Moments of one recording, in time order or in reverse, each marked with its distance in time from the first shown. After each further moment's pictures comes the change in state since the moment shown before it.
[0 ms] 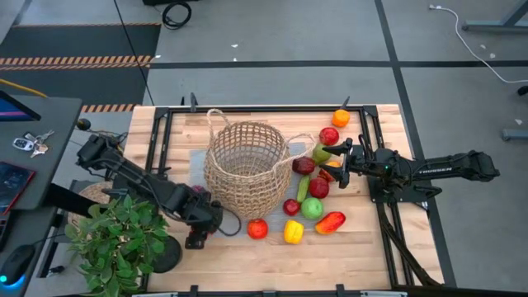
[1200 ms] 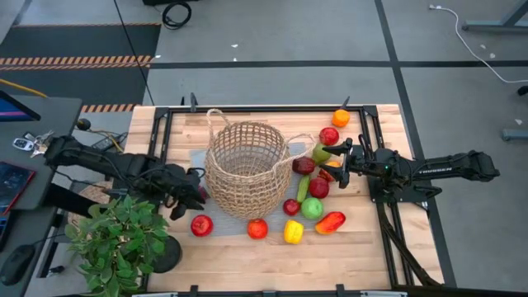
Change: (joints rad) left arm 0.301 -0.706 -0.571 0.455 0.117 0.017; right arm 0.000 0.000 0.000 0.000 0.000 0.000
